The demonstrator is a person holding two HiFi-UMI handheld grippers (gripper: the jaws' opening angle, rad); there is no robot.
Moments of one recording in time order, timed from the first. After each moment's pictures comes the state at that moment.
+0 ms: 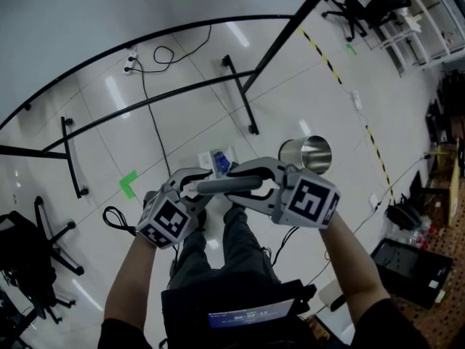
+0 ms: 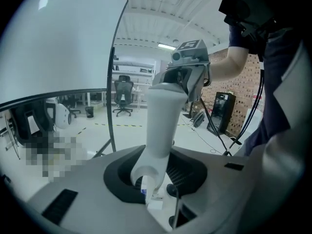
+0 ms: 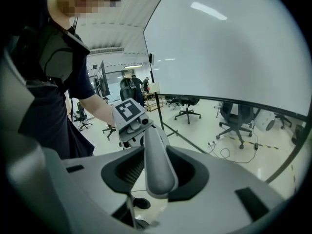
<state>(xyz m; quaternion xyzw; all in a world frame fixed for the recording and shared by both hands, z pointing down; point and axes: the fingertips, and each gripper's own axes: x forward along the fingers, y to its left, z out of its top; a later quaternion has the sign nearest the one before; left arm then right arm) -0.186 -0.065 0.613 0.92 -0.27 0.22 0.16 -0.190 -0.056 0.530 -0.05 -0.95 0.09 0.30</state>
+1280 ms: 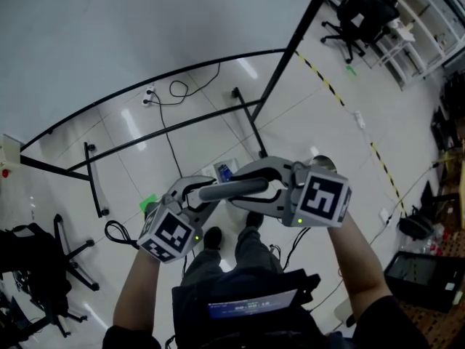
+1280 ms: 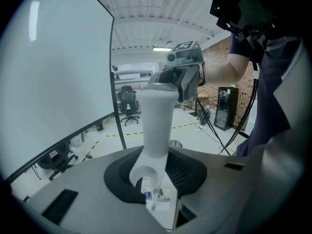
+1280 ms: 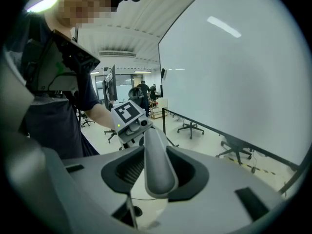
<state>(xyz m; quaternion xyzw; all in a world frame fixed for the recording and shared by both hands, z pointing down) -0.212 -0.050 0.485 0.92 -0.31 0.25 0.07 -0.208 -0.033 0.403 -0.07 -0.96 0.02 0.25</state>
